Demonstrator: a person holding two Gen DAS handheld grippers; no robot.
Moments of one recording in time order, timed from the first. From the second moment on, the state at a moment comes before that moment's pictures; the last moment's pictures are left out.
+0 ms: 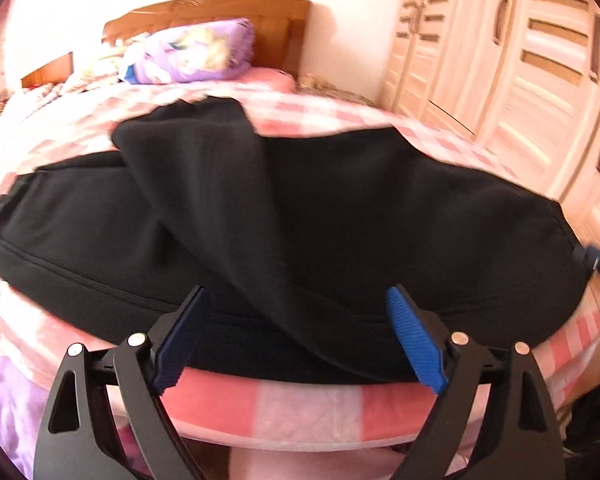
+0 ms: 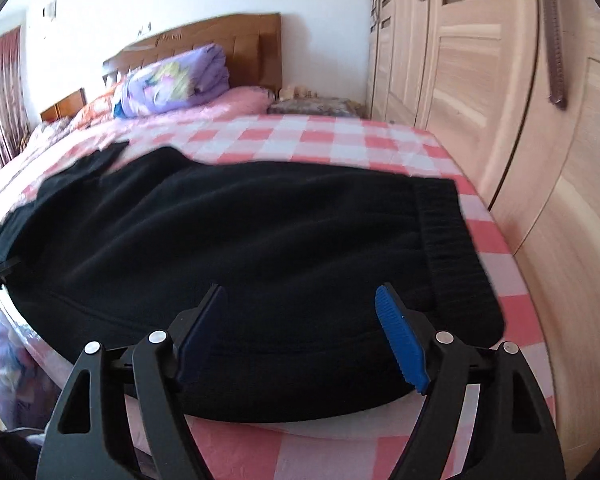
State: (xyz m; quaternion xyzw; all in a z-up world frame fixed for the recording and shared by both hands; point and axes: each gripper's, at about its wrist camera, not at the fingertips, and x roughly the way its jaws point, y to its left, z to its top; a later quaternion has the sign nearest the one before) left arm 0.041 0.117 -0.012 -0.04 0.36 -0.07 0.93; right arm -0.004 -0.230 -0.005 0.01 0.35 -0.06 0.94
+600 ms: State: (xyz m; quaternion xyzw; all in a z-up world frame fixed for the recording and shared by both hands) left arm 0.314 0.100 -0.005 0.11 0.56 -0.01 0.82; right arm -0.005 -0.233 -0.022 0.02 0.35 -0.05 0.93
